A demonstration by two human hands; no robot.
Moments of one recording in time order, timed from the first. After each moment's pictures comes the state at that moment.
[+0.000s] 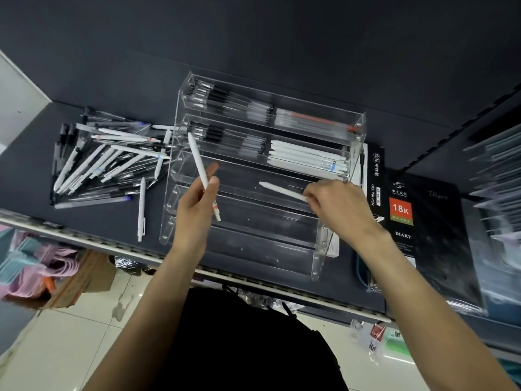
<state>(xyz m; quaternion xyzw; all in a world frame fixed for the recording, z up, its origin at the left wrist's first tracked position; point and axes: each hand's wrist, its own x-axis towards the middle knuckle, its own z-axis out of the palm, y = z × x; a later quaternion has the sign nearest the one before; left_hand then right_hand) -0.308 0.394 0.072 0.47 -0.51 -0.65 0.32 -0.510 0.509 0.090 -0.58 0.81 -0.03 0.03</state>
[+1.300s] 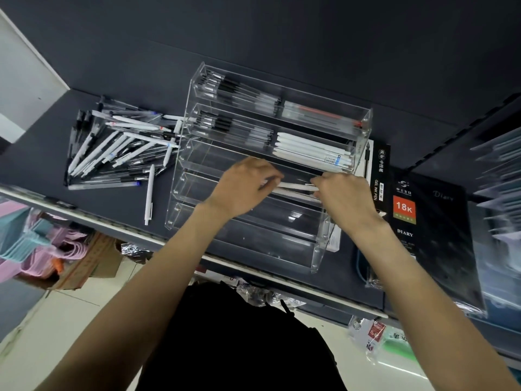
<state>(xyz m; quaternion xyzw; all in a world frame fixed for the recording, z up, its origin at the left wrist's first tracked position) -0.357 0.375 0.060 0.20 -0.94 -0.22 0.15 -0.514 0.509 0.086 -0.59 0.80 0.13 -0.05</state>
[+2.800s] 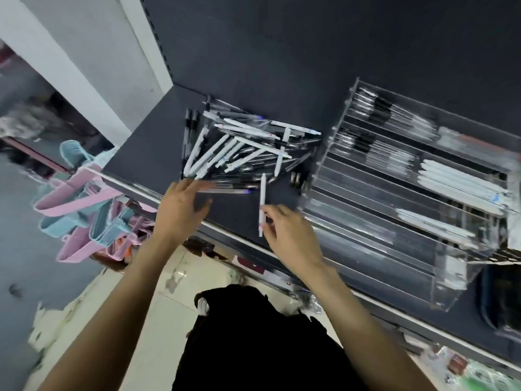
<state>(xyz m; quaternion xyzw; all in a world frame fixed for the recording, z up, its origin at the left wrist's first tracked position) -0.074 0.233 0.018 0.49 -0.84 -0.20 0.11 -0.253 0.363 0.049 -0.60 0.76 -0.14 0.21</state>
